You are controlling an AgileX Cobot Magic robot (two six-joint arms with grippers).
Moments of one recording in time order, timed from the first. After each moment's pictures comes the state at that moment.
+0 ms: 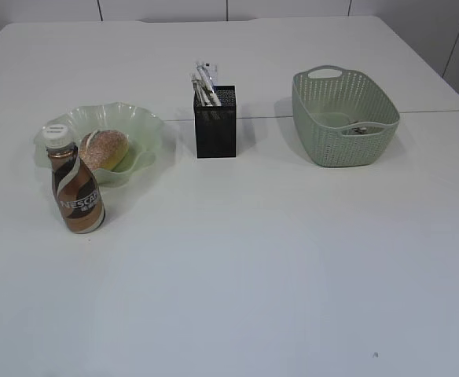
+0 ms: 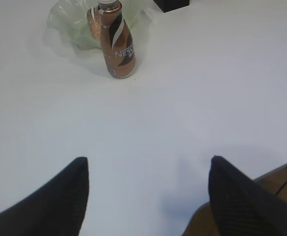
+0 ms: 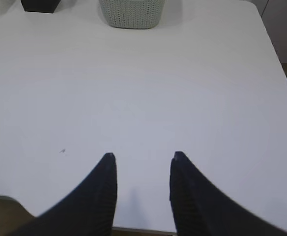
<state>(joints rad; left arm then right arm) -0.04 0.00 -0.52 -0.26 1.14 0.29 0.12 -0.02 -0.49 -0.09 1.16 0.01</state>
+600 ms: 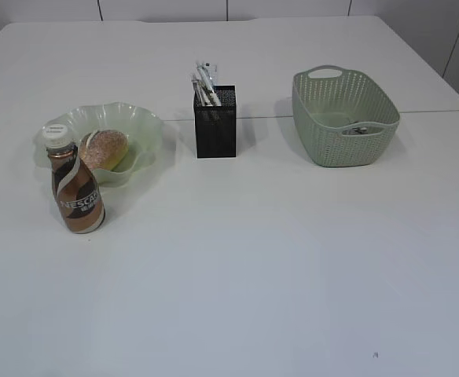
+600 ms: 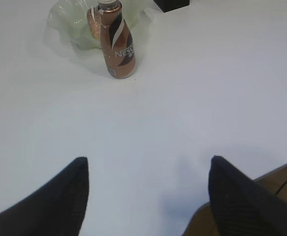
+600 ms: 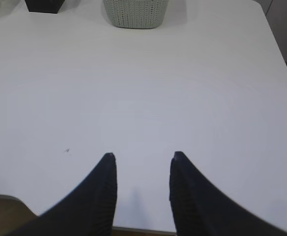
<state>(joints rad) -0.04 0.00 -0.52 -0.26 1.14 0.29 0.12 -0.02 -0.49 -0.07 1.16 0.01</state>
